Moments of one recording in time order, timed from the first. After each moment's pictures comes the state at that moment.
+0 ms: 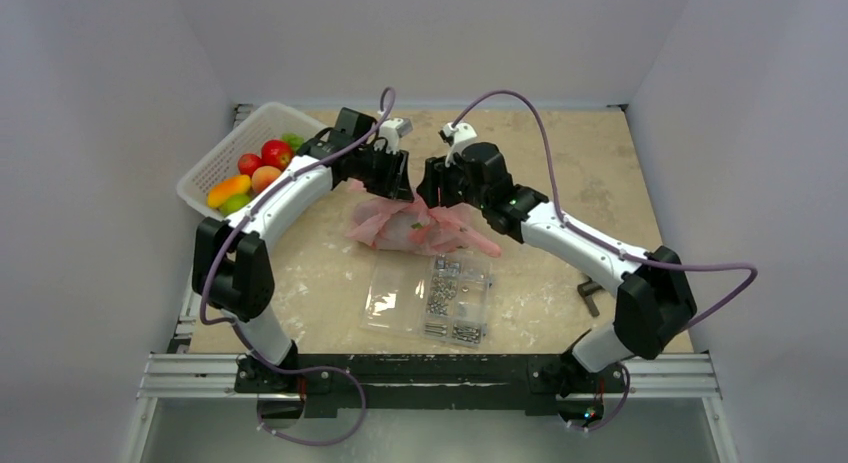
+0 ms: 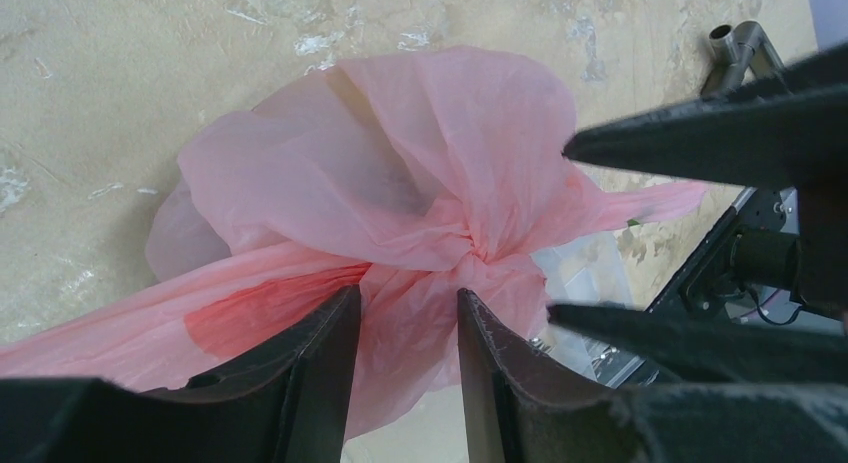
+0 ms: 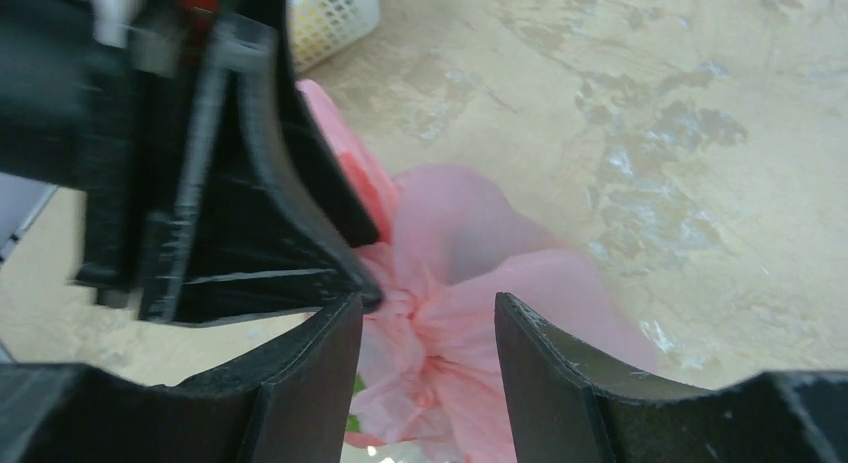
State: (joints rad) left arm -0.42 1.72 1.46 -0.62 0.50 -0.13; right arm 0.69 1.50 1.16 -0.05 -0.01 0.29
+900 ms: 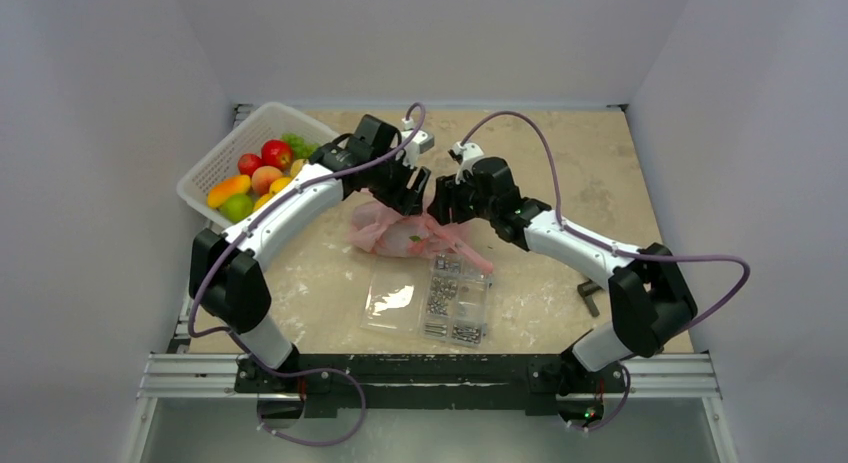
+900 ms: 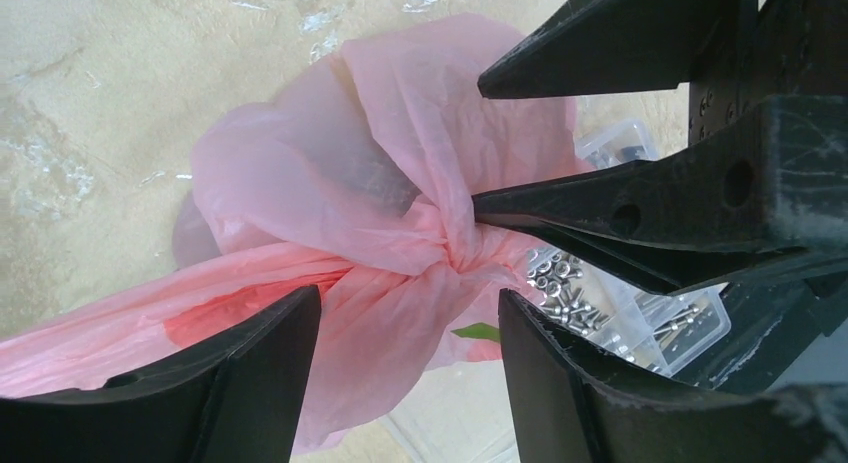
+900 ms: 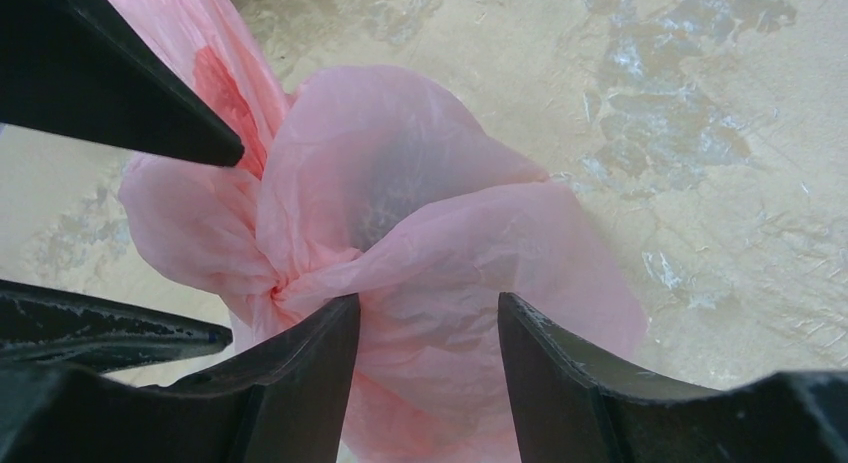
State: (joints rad) left arm -0.55 1.66 1.49 -0.73 0.29 0.01; right arm 0.62 1.52 1.00 -0.01 -0.13 0.29
